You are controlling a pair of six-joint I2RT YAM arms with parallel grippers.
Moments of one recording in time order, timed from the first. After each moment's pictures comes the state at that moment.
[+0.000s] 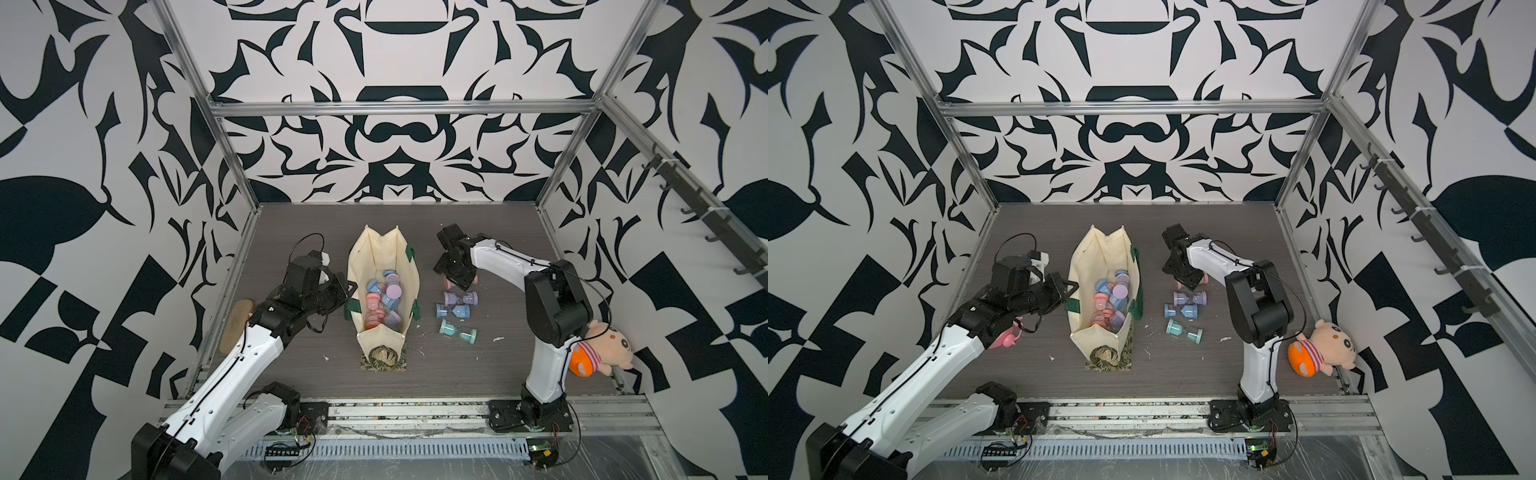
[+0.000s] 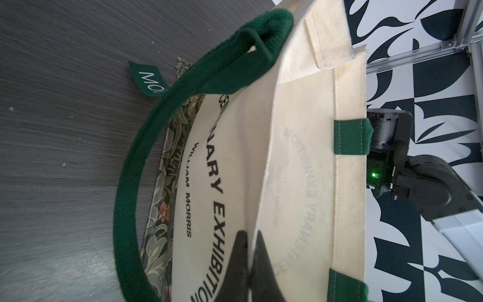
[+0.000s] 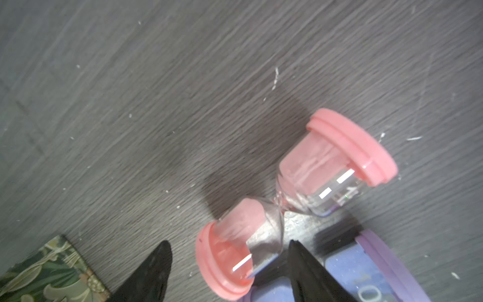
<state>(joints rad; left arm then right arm) -0.44 0.95 0.79 -0.48 0.30 -0.92 0.42 1.91 1.38 -0.77 0.11 1.07</state>
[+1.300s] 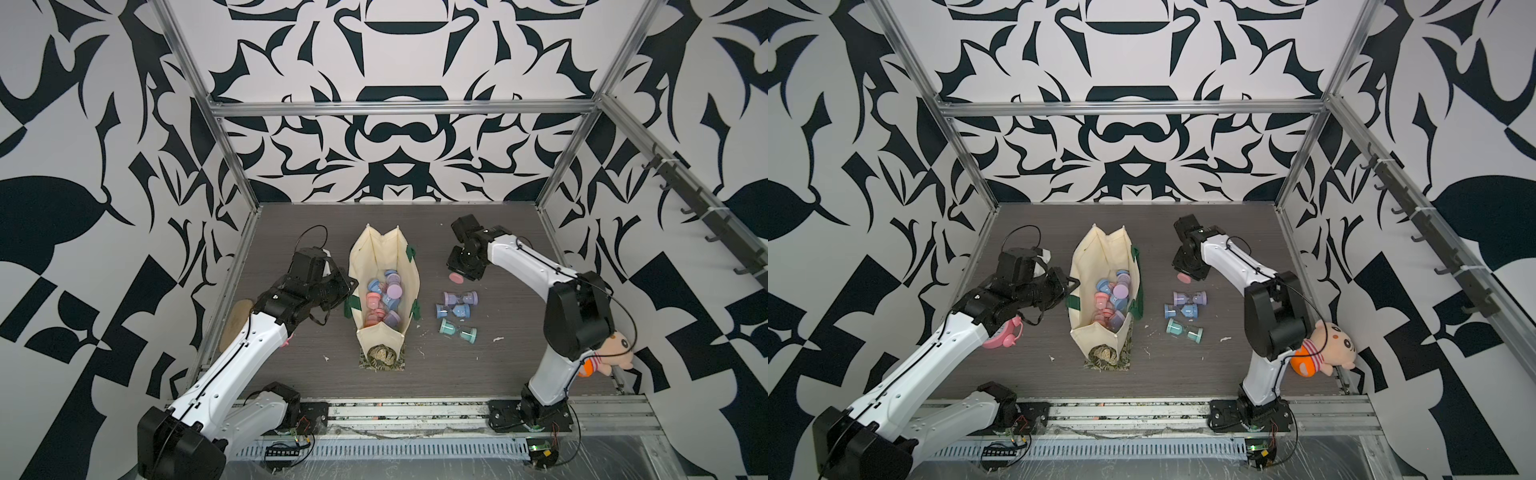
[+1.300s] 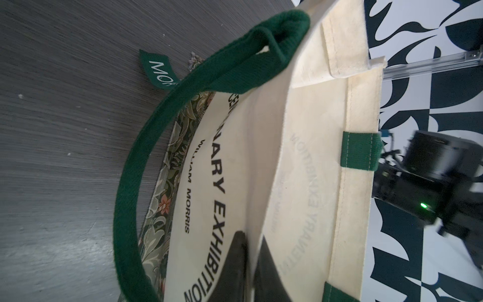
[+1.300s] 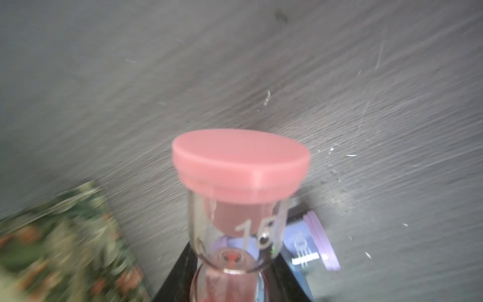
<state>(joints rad) -0.44 1.04 0.88 -0.56 0.28 -0.97 0.39 1.72 1.42 -0.89 0.05 0.81</state>
